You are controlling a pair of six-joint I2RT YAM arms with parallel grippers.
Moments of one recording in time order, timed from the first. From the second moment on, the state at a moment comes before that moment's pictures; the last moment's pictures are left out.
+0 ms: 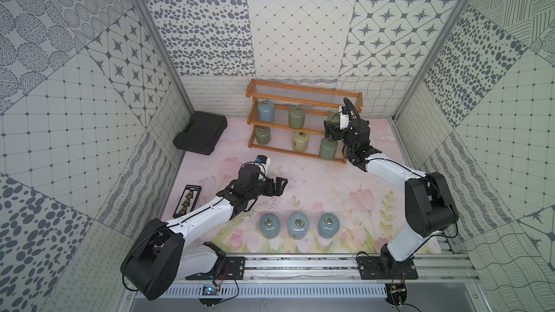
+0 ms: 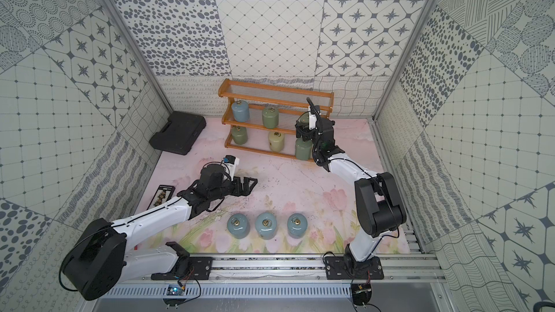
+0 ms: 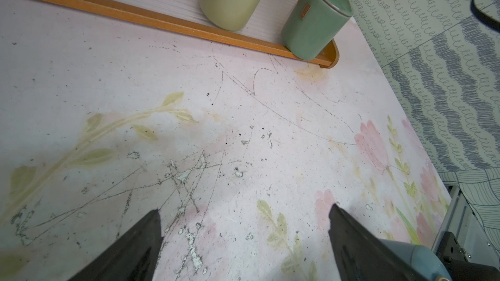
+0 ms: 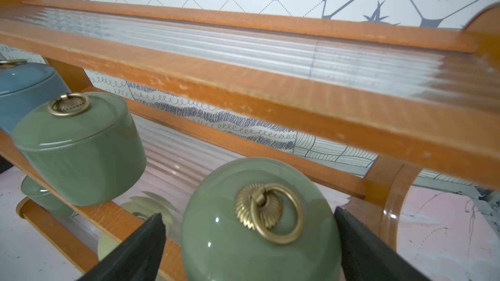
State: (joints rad) left arm -0.56 1.22 0.55 0.08 0.21 -0.44; right arm 0.31 1.70 1.12 0.39 0.09 0.01
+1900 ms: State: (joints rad) left arm -0.56 1.13 0.52 0.07 0.18 -0.49; right arm 0.36 1.55 0.97 0.34 -0.04 0.01
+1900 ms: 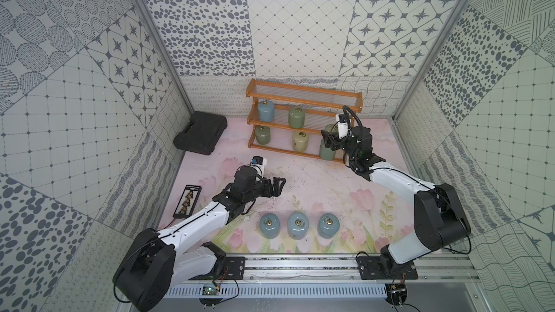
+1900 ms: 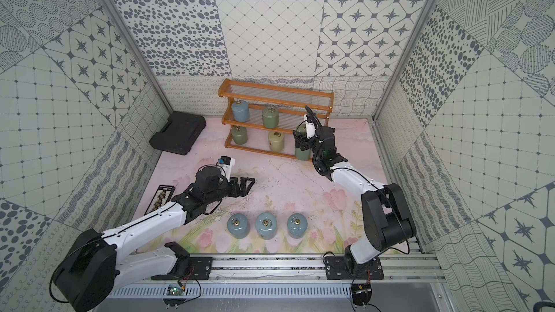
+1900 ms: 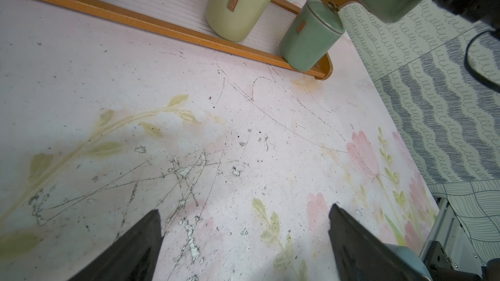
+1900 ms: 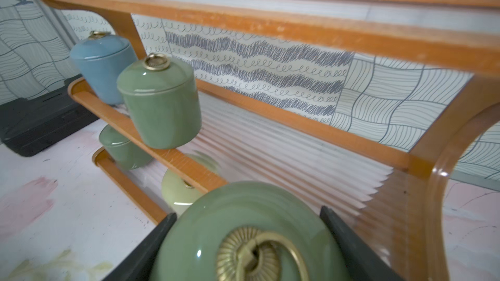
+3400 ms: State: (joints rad) left arm -0.56 0.86 0.45 -0.16 0.15 -0.43; right arm 0.67 1.27 0.39 0.36 0.17 0.18
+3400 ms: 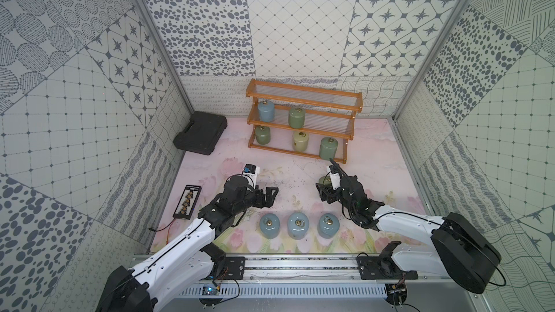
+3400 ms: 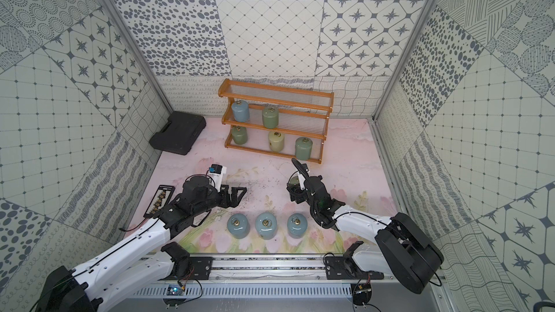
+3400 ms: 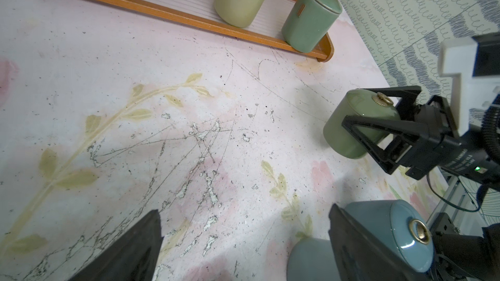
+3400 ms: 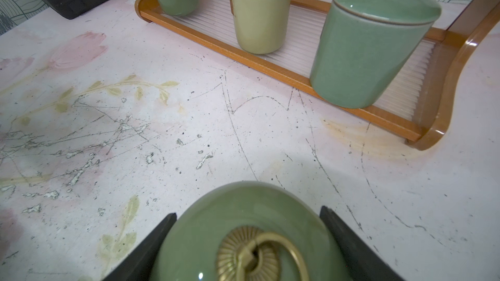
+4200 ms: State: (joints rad) left arm -0.56 0.82 0.45 -0.20 0.14 -0.42; right arm 0.67 1.37 0.31 0.58 0.08 0.17
